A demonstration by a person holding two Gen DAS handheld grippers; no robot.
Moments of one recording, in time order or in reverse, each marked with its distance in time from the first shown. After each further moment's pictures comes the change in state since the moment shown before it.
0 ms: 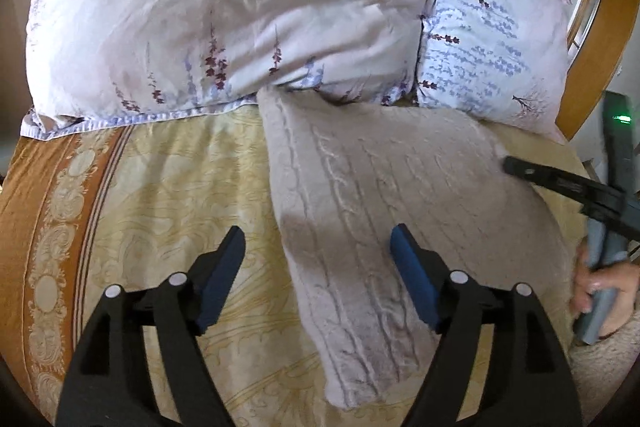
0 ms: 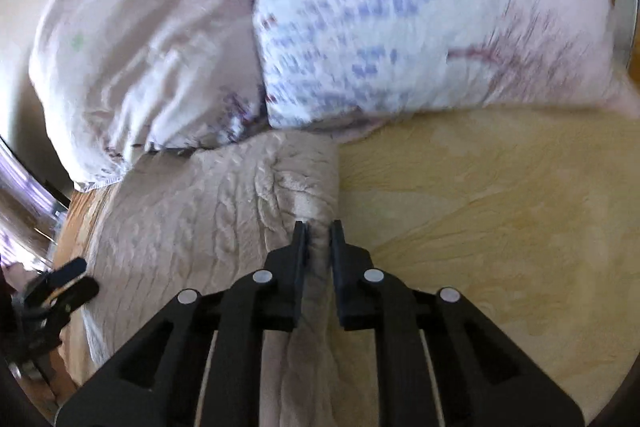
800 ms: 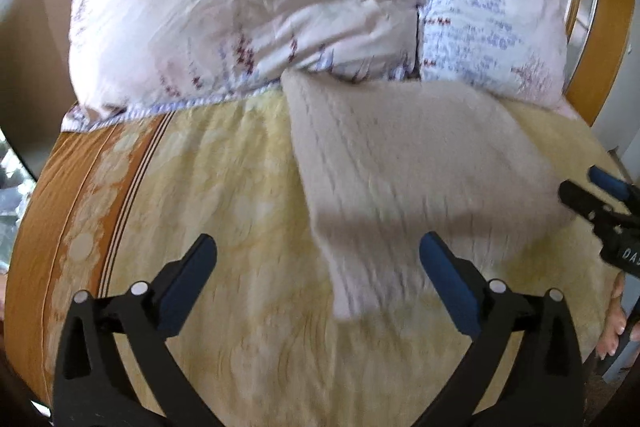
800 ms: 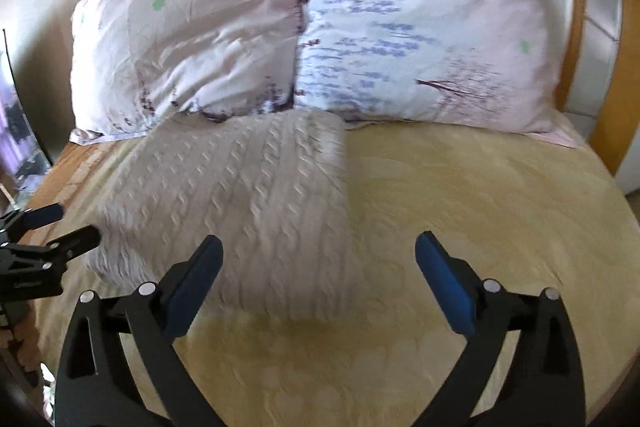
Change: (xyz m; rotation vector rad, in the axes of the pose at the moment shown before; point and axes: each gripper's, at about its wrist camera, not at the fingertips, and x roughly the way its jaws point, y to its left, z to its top) left arm -0.035 -0.013 -0.055 0.050 -0.035 0.133; right arm -0.070 0.046 -0.086 -0.157 -0.164 -0.177
